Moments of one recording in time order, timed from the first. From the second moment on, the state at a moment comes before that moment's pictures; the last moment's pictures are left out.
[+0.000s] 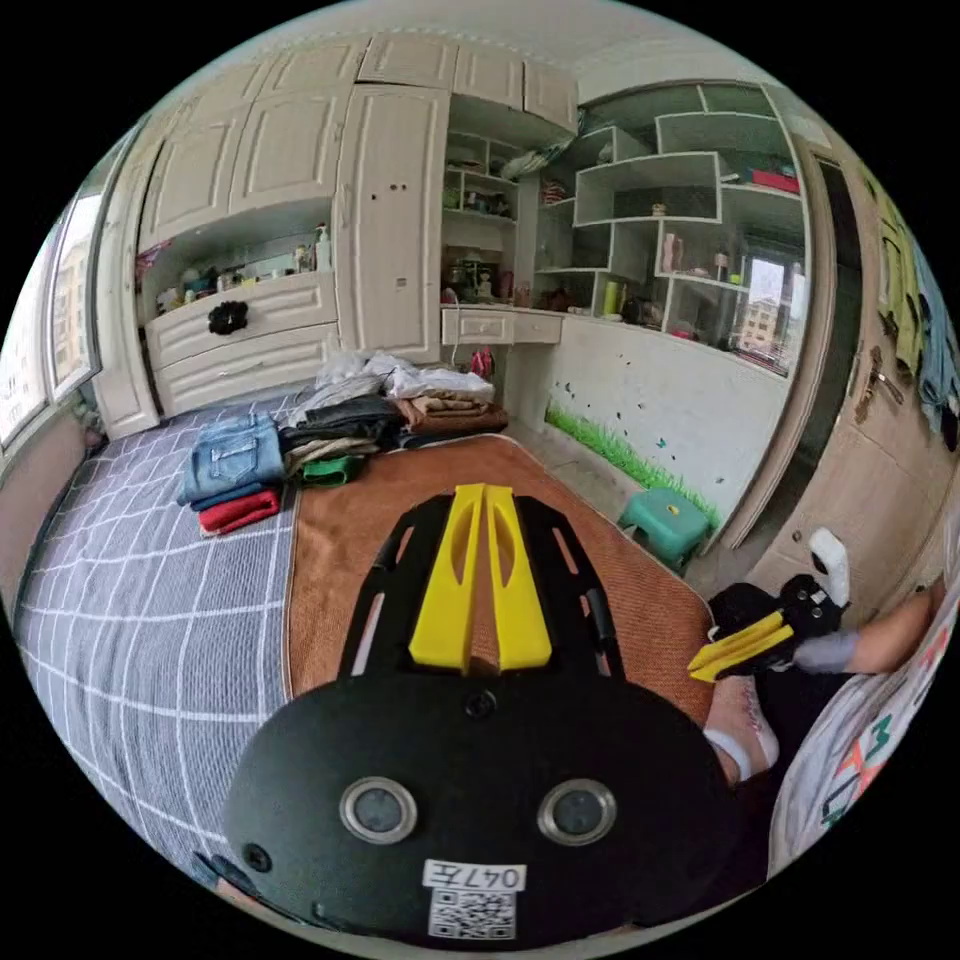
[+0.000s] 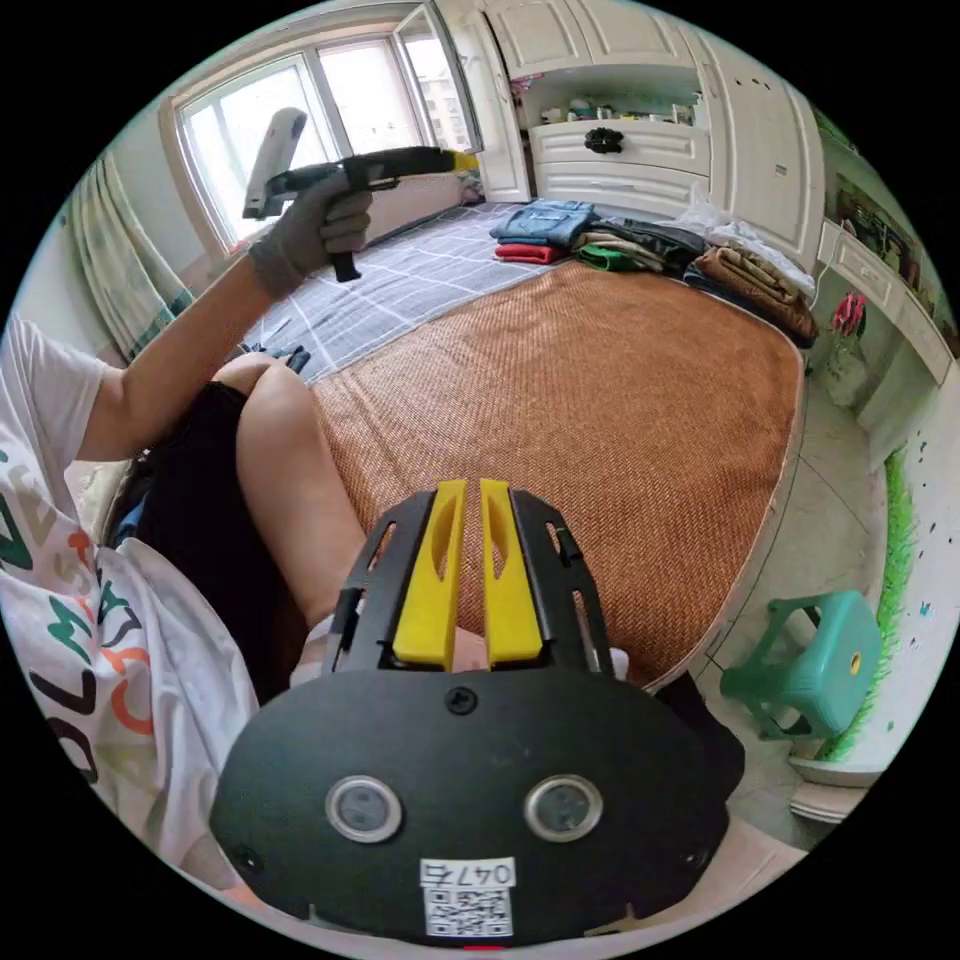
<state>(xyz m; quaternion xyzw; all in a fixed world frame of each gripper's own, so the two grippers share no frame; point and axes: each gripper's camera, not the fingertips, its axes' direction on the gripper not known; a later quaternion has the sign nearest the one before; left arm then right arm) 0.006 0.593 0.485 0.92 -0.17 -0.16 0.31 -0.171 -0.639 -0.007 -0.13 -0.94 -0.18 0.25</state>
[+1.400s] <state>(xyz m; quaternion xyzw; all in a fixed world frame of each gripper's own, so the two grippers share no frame) -0.340 0.527 0.287 0.90 0.23 -0.26 0.26 -0.699 -0.941 -0.276 -0.35 -0.93 -0.01 0.12</state>
